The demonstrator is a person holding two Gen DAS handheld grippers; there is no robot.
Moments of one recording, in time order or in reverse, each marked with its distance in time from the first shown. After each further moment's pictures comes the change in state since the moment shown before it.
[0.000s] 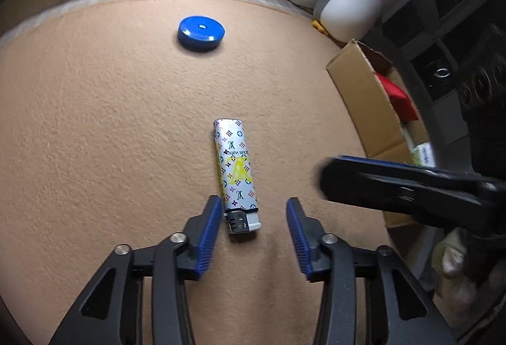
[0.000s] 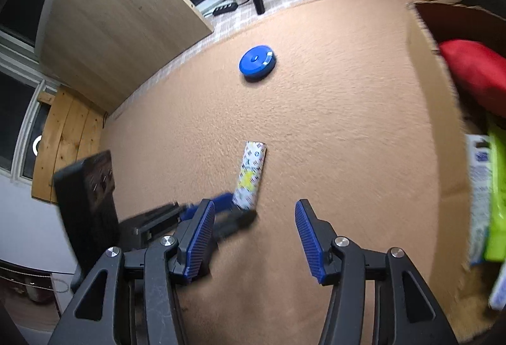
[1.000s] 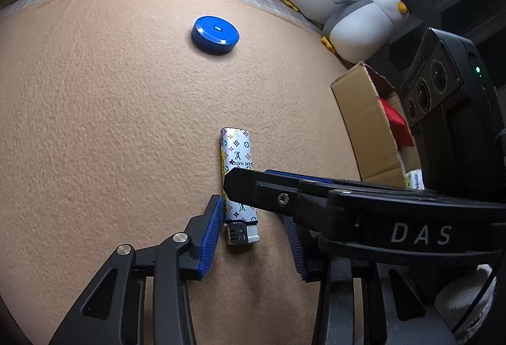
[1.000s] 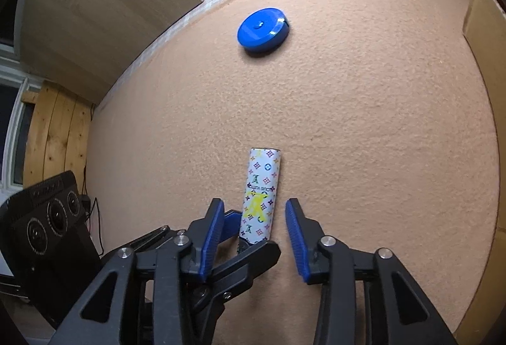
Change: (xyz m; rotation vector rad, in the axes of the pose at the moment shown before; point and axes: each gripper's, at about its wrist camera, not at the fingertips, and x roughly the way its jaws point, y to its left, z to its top) left arm -0.001 0.016 0.005 -0.118 -0.019 -0.085; right arm 0.059 0.007 0.022 0.019 0.099 -0.010
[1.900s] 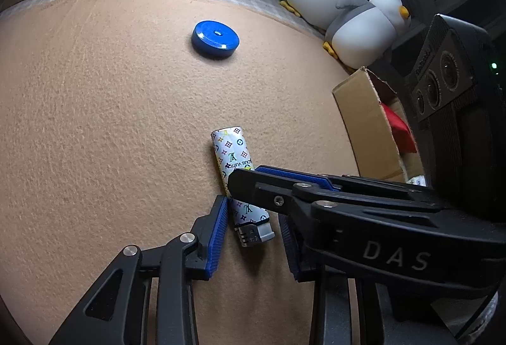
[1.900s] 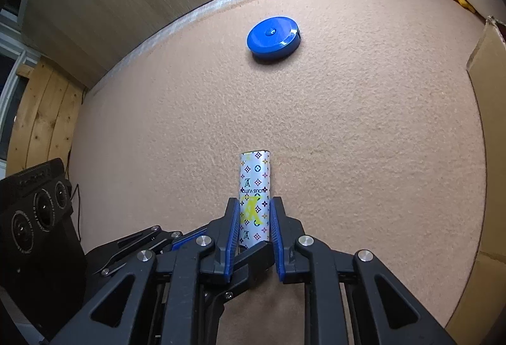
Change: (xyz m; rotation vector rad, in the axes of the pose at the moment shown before) left arm 0.004 -0.002 0.004 -0.006 -0.032 0.013; right arm -0.003 0.011 -0.003 -0.109 -0.033 -0.073
